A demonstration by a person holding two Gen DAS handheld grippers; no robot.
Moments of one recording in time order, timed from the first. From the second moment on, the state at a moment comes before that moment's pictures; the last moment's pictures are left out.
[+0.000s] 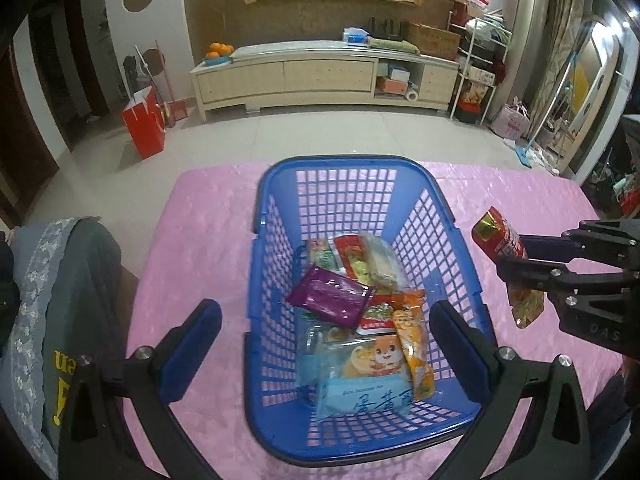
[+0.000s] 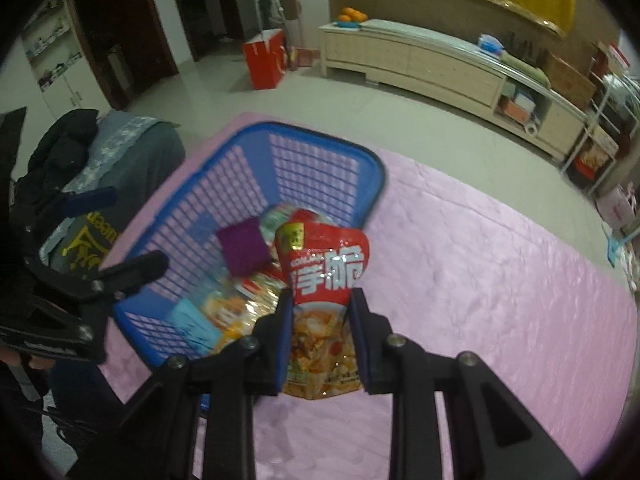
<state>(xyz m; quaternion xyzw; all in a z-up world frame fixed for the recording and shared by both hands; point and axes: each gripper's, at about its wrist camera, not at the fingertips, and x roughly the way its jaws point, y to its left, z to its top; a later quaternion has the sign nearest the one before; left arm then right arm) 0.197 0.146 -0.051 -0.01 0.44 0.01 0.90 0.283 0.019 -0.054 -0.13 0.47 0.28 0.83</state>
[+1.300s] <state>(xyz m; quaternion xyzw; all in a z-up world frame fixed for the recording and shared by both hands) 0.196 0.203 -0.079 -0.05 0.45 0.04 0.89 0.307 0.091 -0.077 -0.15 0.47 0.30 0.82</state>
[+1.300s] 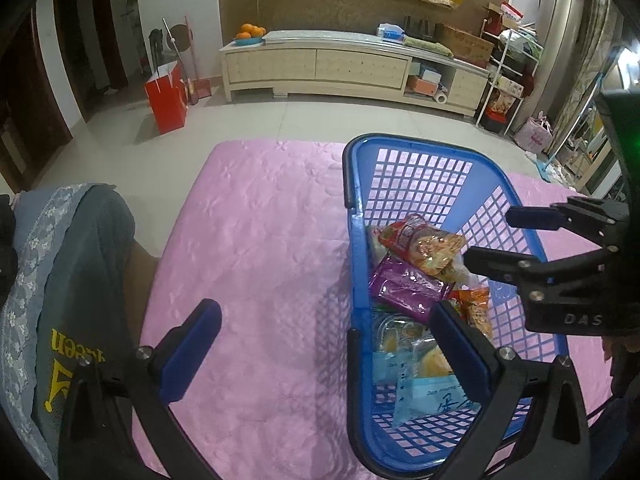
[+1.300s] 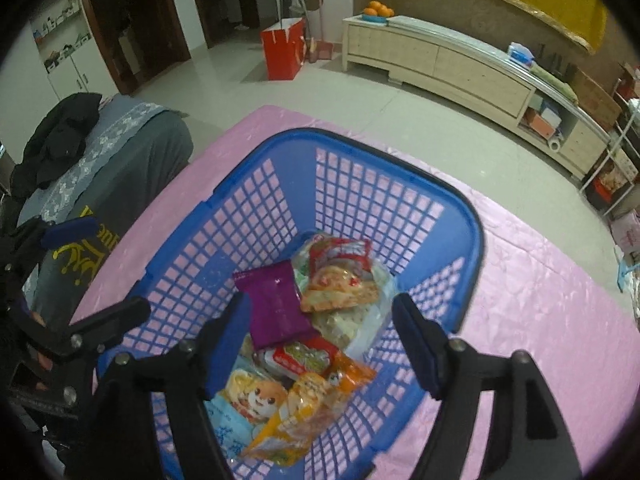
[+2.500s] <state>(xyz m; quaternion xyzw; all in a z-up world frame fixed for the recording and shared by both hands) -0.021 0.044 0.027 -0.01 0.21 0.02 0.98 0.060 -0.089 0.022 -0.06 0.27 0.18 0.95</state>
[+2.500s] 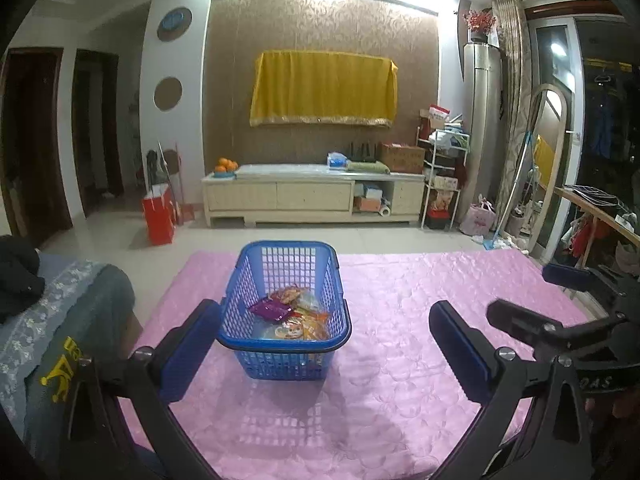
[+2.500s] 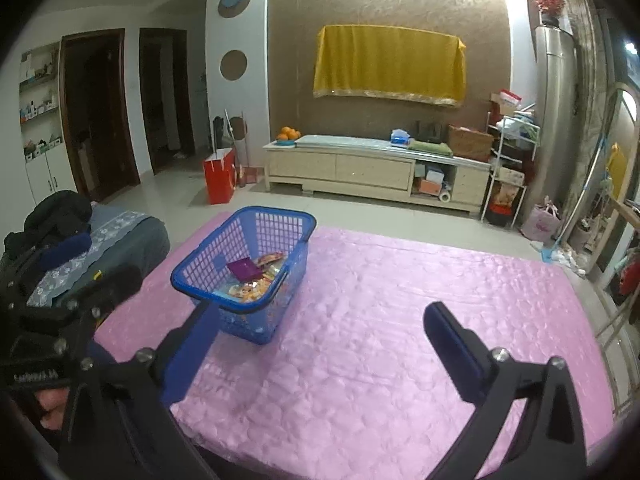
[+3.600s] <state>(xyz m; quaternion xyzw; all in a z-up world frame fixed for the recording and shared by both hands) -0.054 0.021 0.027 0.00 0.21 0.02 0.98 0.017 -0.111 0.027 -0.02 0.23 0.17 0.96</state>
